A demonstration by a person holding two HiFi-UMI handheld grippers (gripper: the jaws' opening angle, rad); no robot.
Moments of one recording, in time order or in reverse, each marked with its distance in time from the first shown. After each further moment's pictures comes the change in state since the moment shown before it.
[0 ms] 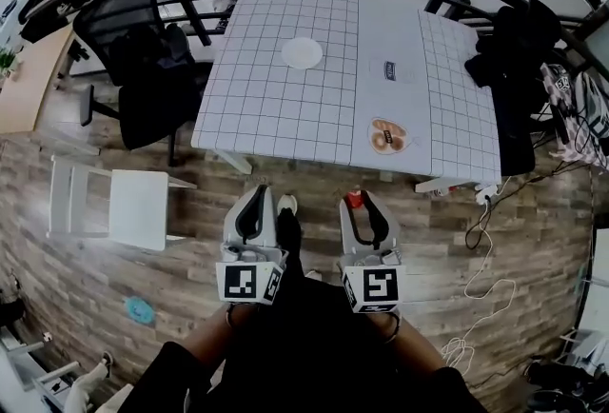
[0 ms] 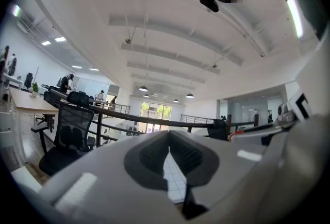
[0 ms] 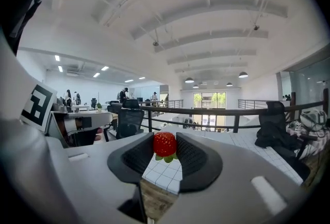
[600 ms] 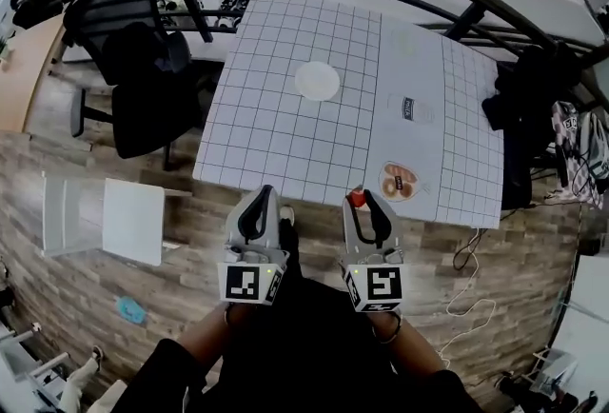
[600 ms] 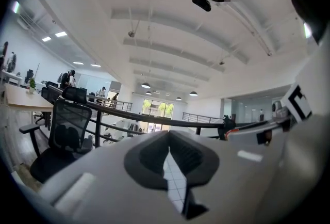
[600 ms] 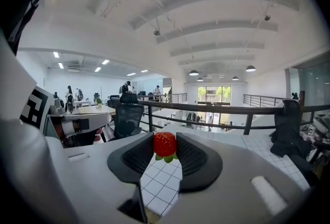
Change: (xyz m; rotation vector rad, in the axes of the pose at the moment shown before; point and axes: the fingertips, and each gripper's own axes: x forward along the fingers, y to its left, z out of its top) left arm 0.138 0.084 0.008 -0.031 0.029 0.024; right arm 0.169 -0.017 0.036 -0.019 0.089 0.051
